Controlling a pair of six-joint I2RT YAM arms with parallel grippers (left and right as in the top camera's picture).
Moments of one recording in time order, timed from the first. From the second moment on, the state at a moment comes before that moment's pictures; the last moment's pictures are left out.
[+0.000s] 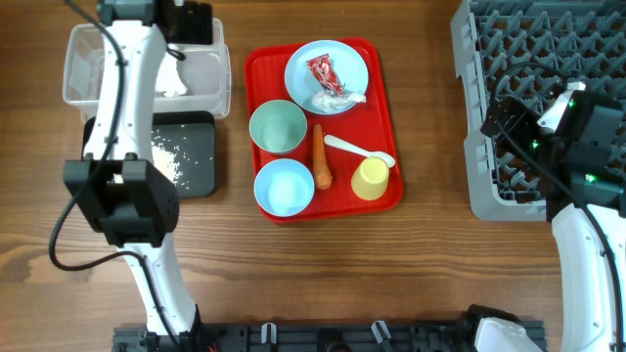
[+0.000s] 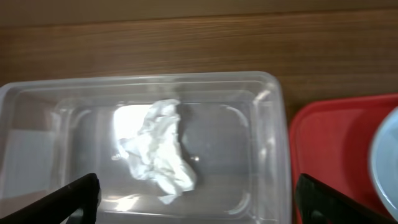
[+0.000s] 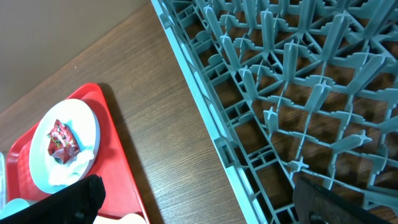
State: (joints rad) left arm -0.04 2.17 2.20 -1.00 -0.15 0.04; right arm -0.25 1.21 0.98 -0.55 -0.16 0.36
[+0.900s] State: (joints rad) left arm -0.42 2.43 2.20 -0.89 0.00 0.16; right arm -0.25 1.21 0.98 -0.55 -0.16 0.36
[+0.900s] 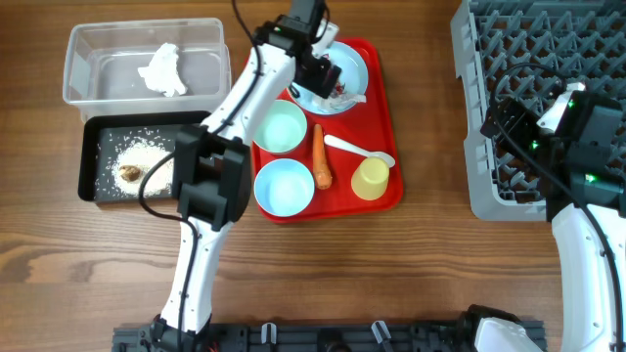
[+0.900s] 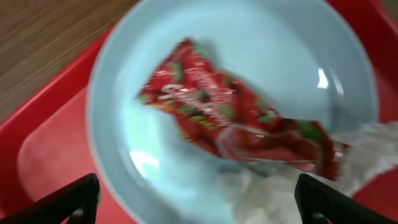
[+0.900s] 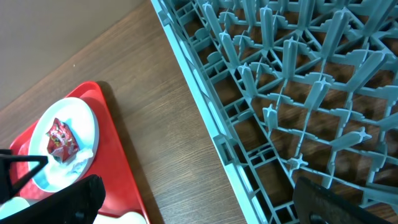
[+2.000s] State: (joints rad) left arm -0.45 2.51 2.20 -0.75 0.12 0.19; right arm -0.25 1.21 0.98 -0.55 -0.16 0.36
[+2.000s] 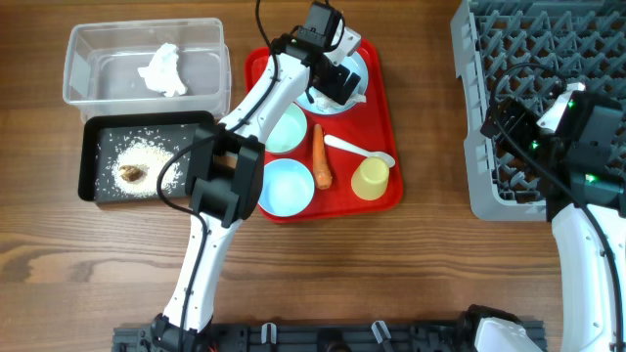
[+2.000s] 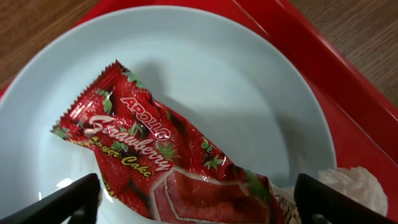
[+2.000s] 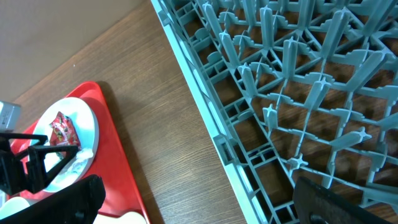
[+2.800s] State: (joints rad) left arm -0.45 2.55 2.20 -0.74 0.13 0.13; right arm -0.25 1.21 0.98 -0.55 -0.16 0.36
